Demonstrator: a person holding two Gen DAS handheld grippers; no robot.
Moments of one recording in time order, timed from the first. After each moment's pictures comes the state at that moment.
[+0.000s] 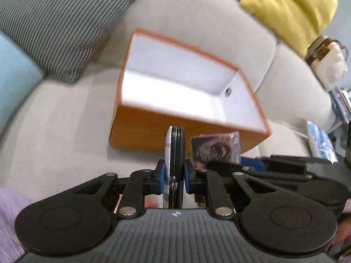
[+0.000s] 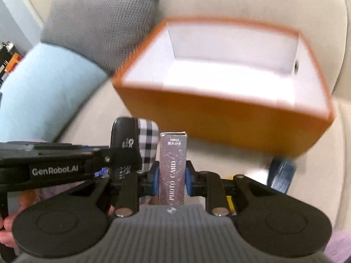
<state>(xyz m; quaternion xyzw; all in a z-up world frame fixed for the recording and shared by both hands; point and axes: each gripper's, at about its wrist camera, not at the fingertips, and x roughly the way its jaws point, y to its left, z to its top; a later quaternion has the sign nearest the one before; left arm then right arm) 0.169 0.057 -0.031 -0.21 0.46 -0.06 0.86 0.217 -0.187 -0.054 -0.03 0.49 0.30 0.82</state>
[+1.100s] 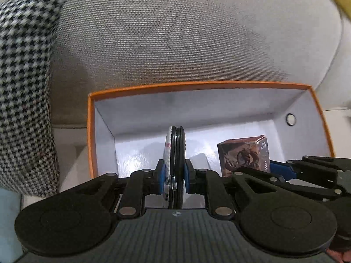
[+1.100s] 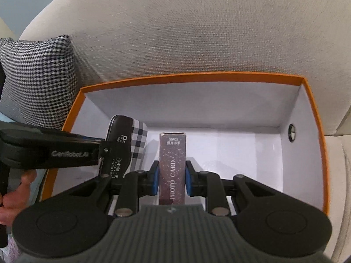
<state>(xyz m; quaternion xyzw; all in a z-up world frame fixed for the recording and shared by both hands) 0.432 0.059 -0.096 -0.06 0.59 -0.05 0.80 0.415 -0.180 -0.108 0.04 0.54 0.23 0.81</state>
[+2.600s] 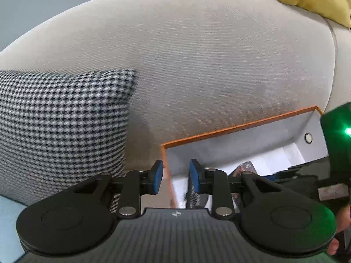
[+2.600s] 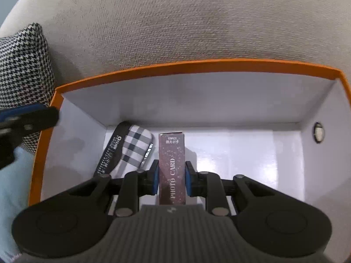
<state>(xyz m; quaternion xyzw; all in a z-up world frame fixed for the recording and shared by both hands) 0.373 0.049 -0.023 0.04 0.48 0.01 0.88 0.448 -0.122 -0.148 0.04 0.59 0.19 0.79</state>
